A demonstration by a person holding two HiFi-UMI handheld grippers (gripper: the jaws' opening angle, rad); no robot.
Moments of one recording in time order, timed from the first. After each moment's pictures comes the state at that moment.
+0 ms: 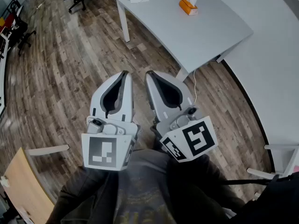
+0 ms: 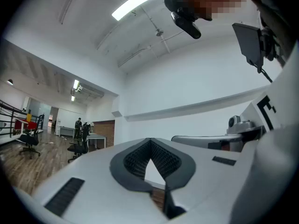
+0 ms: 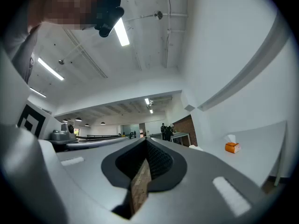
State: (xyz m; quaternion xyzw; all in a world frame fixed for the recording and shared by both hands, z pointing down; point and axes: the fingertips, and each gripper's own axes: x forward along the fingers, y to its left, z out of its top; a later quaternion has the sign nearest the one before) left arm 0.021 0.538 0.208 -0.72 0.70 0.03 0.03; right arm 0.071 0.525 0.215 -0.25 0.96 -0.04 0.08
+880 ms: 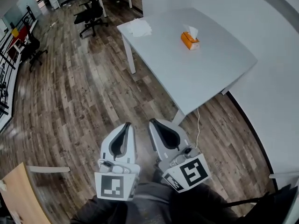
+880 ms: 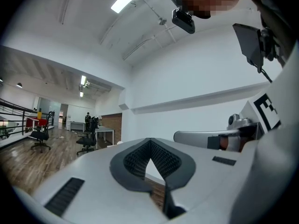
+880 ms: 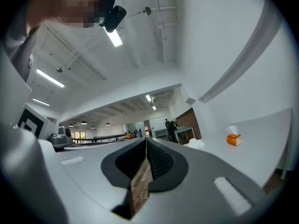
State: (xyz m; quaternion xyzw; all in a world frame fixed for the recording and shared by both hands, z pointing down) left arm 0.056 0.482 0.247 -0.68 0.74 0.00 -0.01; right arm 0.112 0.455 0.246 -0.21 0.97 -0.09 0.07
